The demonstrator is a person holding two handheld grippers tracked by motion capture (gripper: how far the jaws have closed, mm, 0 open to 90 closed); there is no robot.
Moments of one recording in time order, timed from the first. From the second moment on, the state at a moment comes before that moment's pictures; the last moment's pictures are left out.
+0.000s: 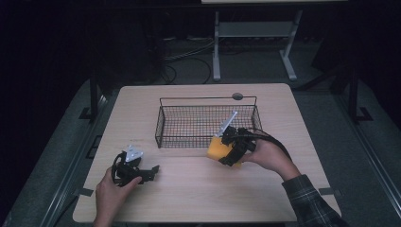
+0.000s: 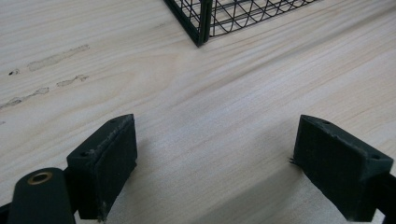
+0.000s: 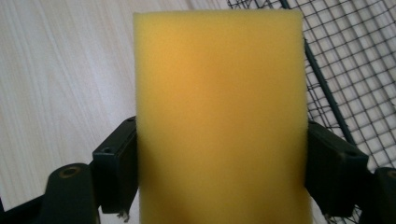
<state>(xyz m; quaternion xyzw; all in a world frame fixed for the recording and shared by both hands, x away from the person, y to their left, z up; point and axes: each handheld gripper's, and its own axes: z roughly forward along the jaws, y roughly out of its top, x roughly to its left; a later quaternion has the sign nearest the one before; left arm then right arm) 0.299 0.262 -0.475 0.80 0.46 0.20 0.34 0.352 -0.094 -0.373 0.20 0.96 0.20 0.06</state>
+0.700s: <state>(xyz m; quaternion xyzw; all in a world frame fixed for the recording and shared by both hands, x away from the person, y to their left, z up) 0.299 0.262 -0.475 0.80 0.46 0.20 0.34 0.368 -0.122 -0.340 0.23 0.94 0.22 0.08</state>
